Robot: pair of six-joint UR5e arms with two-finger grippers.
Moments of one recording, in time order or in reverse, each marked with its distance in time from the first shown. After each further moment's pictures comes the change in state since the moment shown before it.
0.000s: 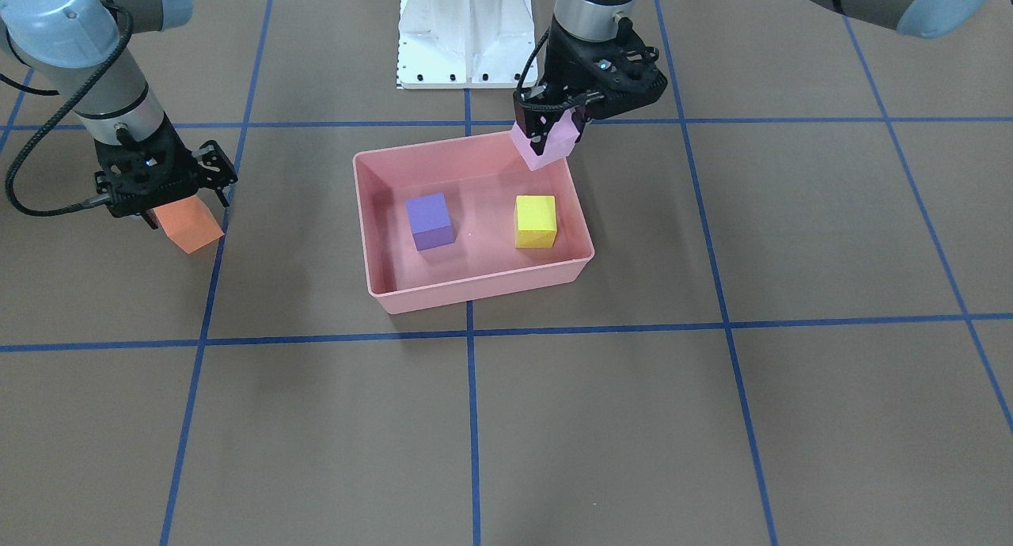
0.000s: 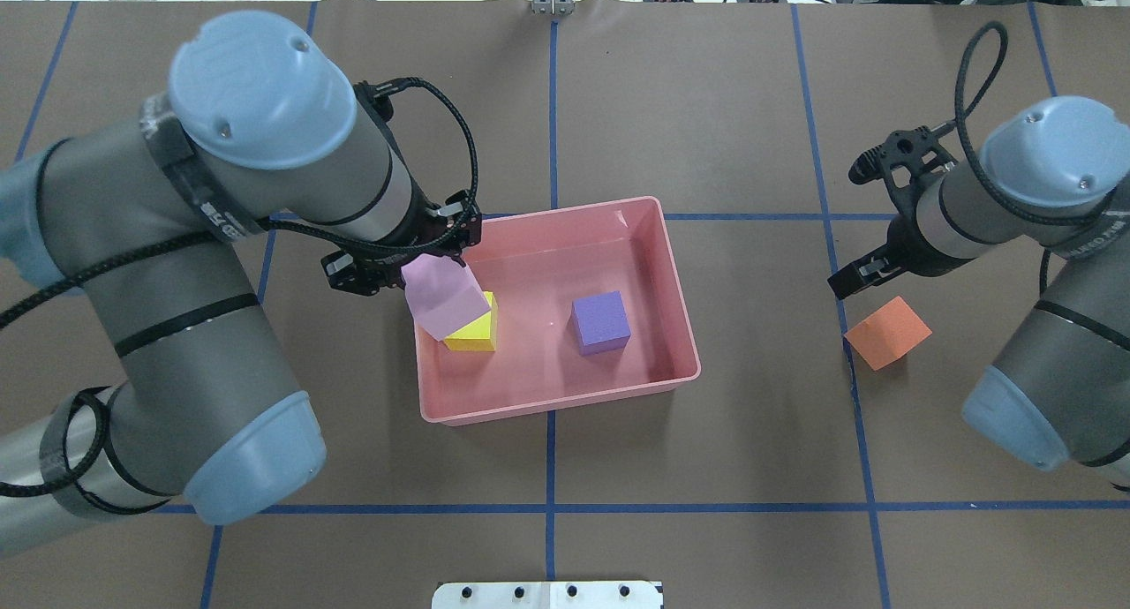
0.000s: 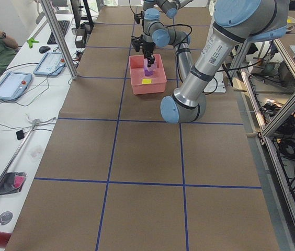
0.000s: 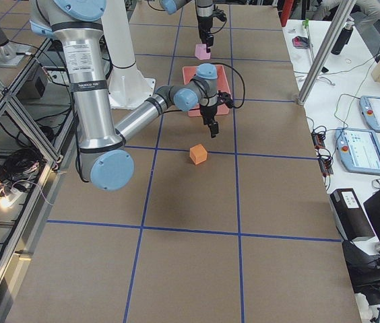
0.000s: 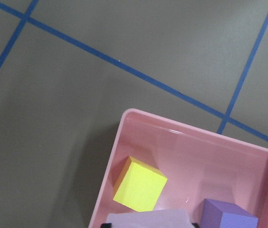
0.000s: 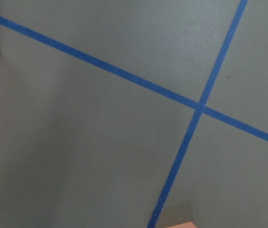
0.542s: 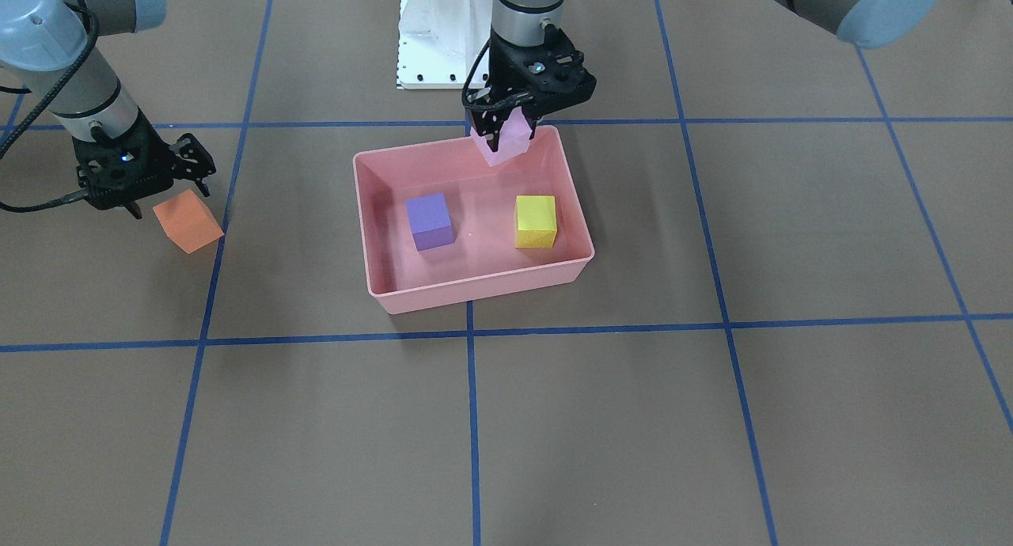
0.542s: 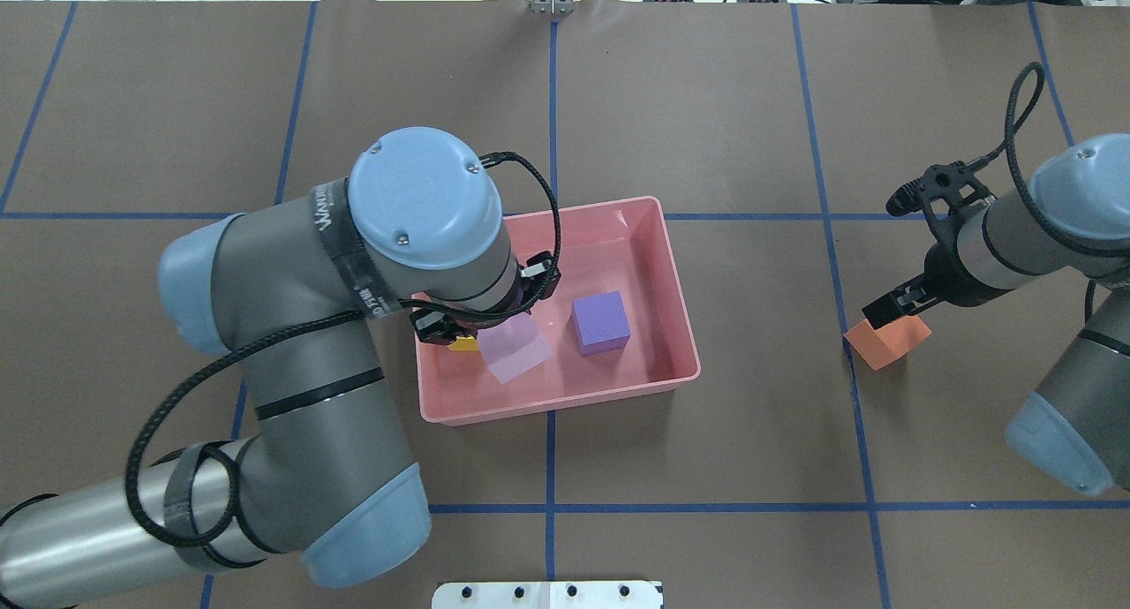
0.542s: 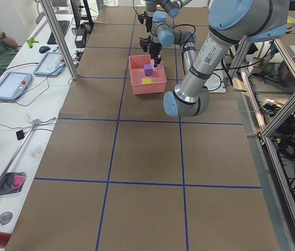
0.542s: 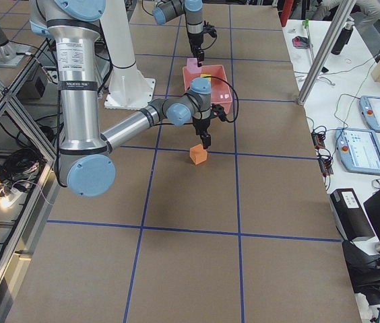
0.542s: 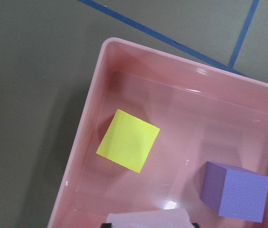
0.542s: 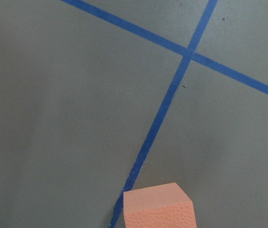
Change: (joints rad) left arm 0.106 -0.106 0.145 -0.020 0.094 -0.064; right arm 0.001 -0.082 0.000 0.061 0.034 -0.004
